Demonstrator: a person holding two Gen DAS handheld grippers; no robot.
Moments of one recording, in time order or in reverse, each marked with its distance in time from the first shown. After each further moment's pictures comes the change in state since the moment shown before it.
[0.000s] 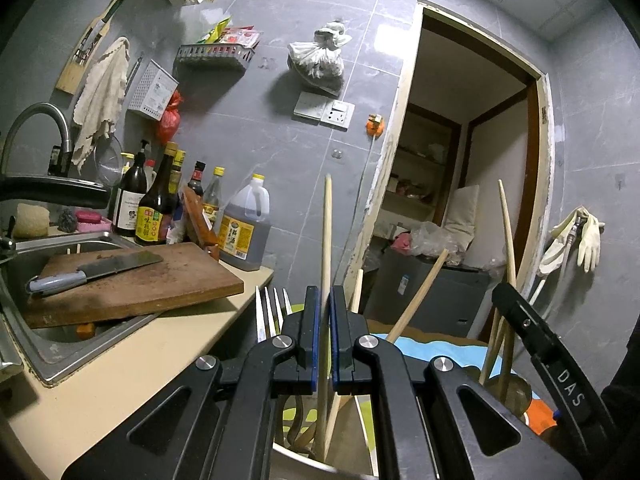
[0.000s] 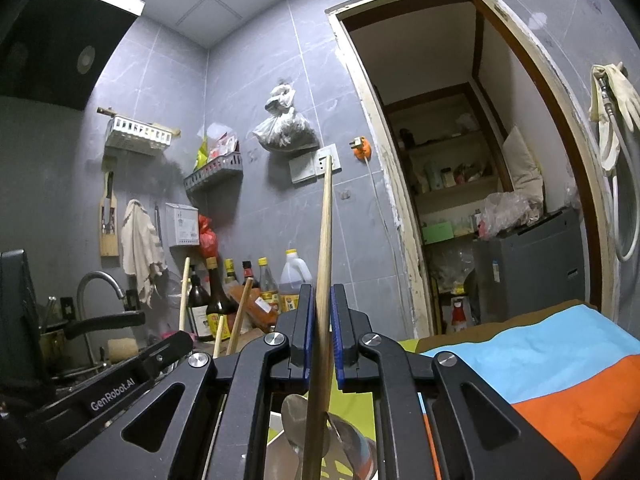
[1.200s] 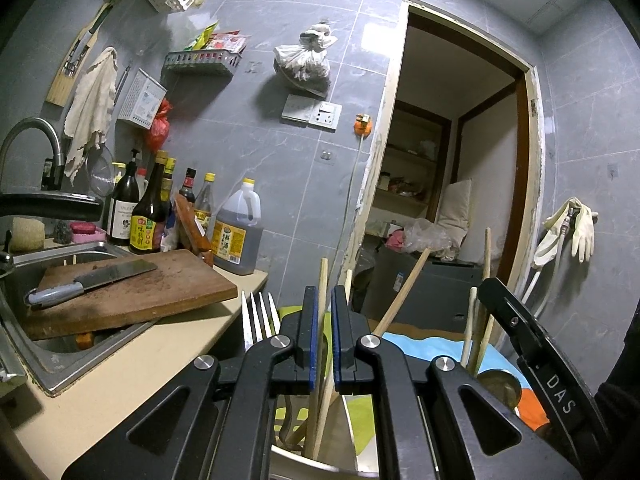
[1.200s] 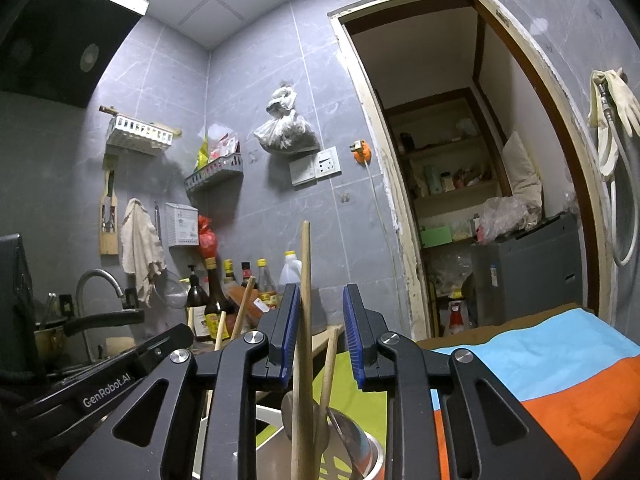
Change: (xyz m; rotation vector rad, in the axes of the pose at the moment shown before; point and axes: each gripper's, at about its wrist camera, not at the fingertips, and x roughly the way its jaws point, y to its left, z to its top) left arm -0.003 -0.007 0.004 0.042 -0.002 -0.020; right arm -0.006 0.003 0.000 -0.009 -0.007 -0.005
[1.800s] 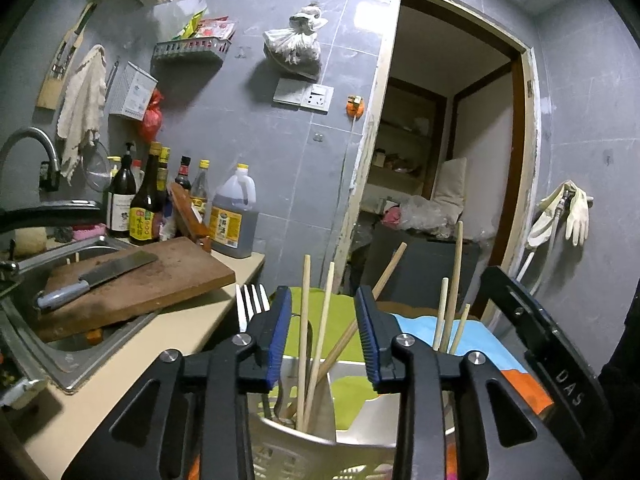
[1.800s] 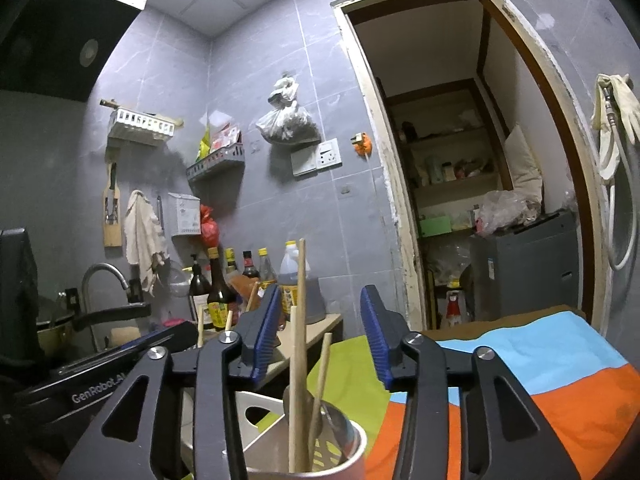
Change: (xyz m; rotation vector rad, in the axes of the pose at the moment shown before) left arm -0.013 -0.007 0.014 0.031 0.102 -0.009; right arm -0.013 -0.011 0.024 -0.012 0.064 0.002
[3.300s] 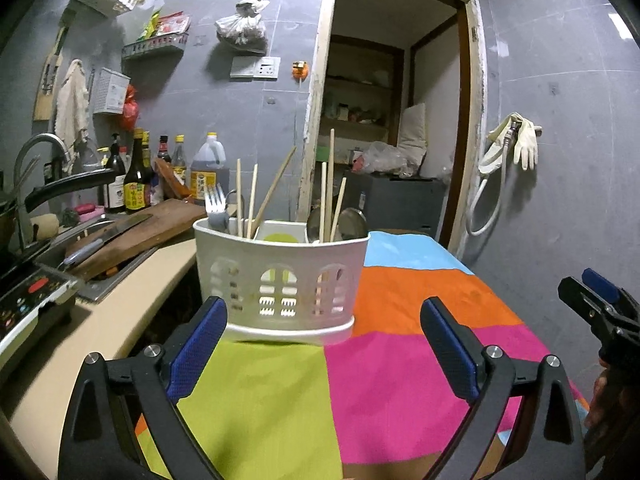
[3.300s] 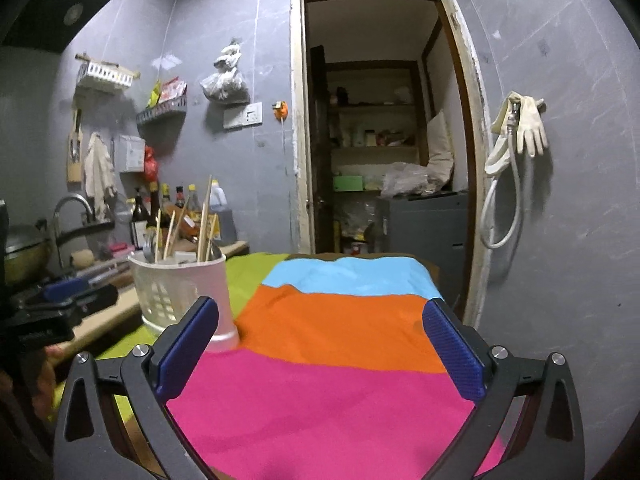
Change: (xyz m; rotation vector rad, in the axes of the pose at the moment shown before) left arm -0.122 -0.072 -0.077 0.118 0.168 -0.064; right arm -0.204 -0.038 -0.005 -0.128 0.212 -0.295
